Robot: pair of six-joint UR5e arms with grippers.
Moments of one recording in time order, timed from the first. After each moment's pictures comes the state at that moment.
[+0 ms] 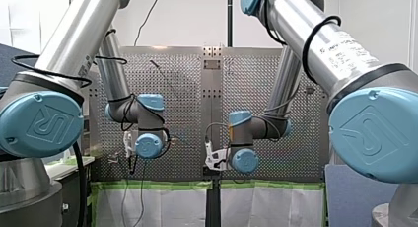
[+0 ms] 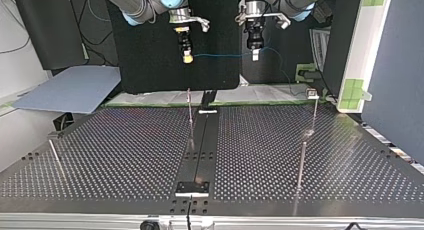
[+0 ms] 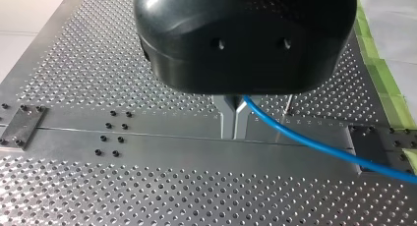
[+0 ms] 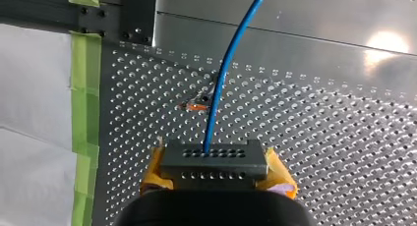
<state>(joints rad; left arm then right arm) -0.55 -1.99 -2.39 -1.89 -2.15 -1.63 2.36 -0.85 2.01 -1.00 1.85 1.47</state>
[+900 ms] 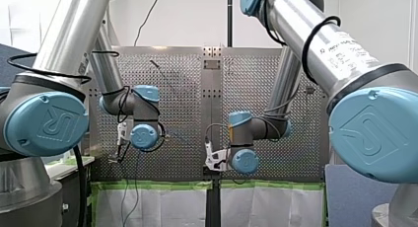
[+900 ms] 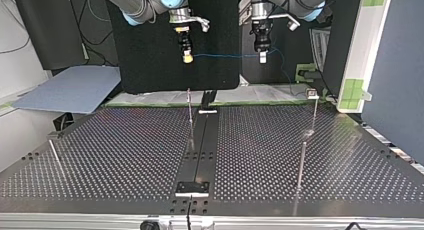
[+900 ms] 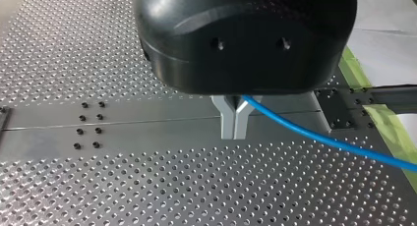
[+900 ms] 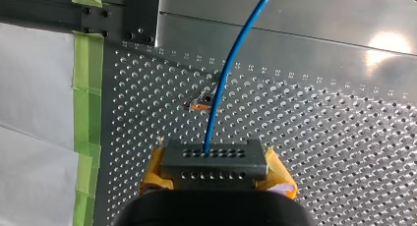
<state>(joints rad) -0.48 -1.90 -2.41 -2.00 -2.13 -1.45 2.36 -0.85 2.01 -1.00 1.85 1.47</state>
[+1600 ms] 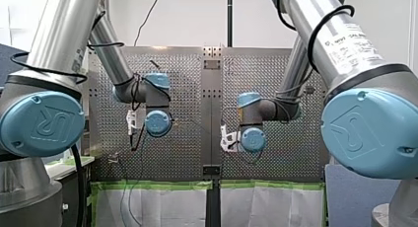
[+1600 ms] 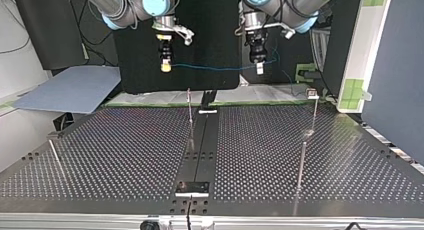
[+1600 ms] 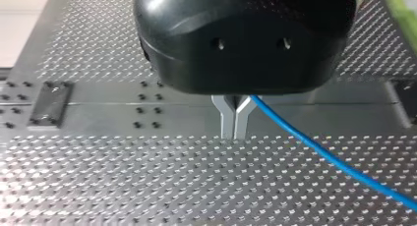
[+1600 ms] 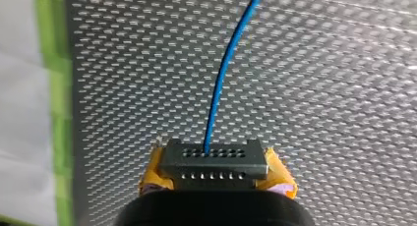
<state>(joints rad) -0.52 -1.83 -2.27 -2.13 -2.23 -1.54 2.26 -1.01 2.01 -0.84 1.94 1.49</state>
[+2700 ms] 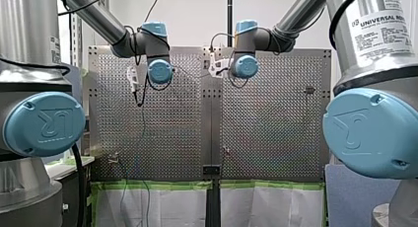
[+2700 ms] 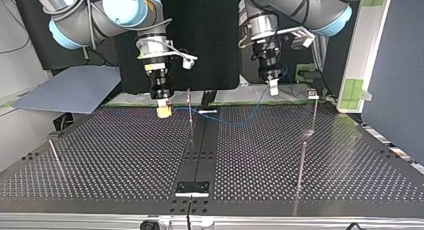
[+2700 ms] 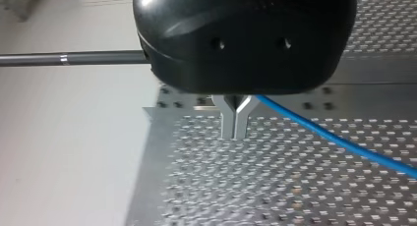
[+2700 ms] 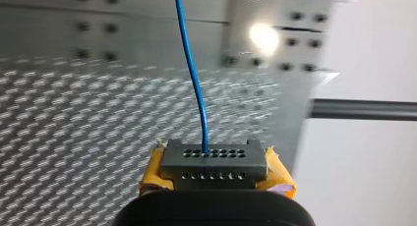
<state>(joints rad) -0.51 -1.51 -2.08 -2.45 -2.26 -1.58 2.26 -1.34 1.68 -0.52 1.72 1.46</state>
